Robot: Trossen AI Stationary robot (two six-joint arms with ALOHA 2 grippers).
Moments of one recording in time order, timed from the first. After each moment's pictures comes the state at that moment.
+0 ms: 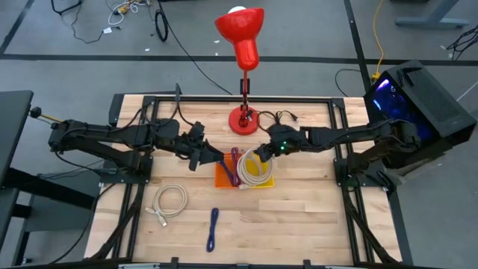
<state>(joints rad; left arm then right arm) -0.02 1.08 0.89 0.01 0.13 -0.77 -0.09 1.41 0.90 -0.21 0.06 0.90</state>
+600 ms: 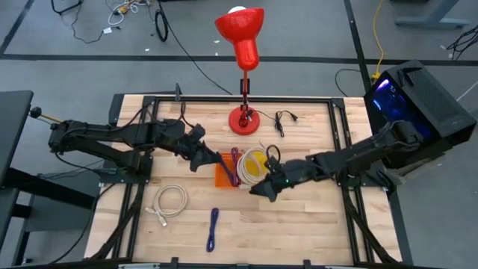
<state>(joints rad) 0.00 1.08 0.89 -0.18 0.16 -0.75 0.30 1.41 0.90 0.11 0.05 1.09</state>
